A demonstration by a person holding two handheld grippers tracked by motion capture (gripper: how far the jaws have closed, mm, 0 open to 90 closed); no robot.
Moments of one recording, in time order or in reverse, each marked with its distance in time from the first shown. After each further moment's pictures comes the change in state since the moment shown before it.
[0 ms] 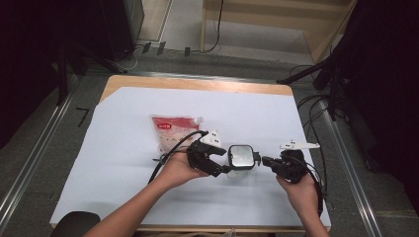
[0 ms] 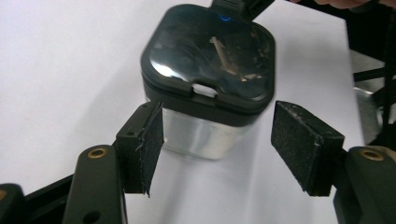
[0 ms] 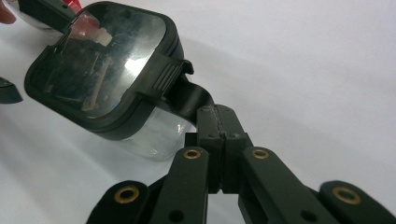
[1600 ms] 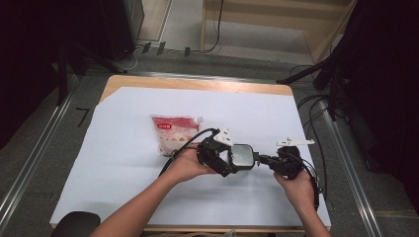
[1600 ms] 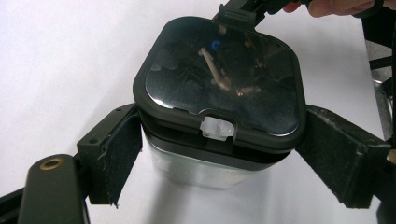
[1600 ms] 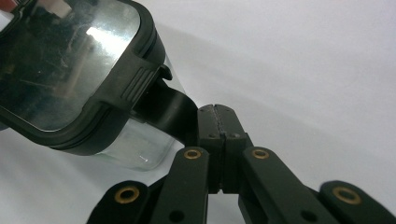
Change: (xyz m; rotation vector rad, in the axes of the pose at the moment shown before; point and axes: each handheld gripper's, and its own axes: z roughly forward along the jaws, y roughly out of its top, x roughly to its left) left arm 0.002 0.017 0.021 0.040 0.001 0.038; right arm -0.009 0.003 0.017 0.024 0.008 0.007
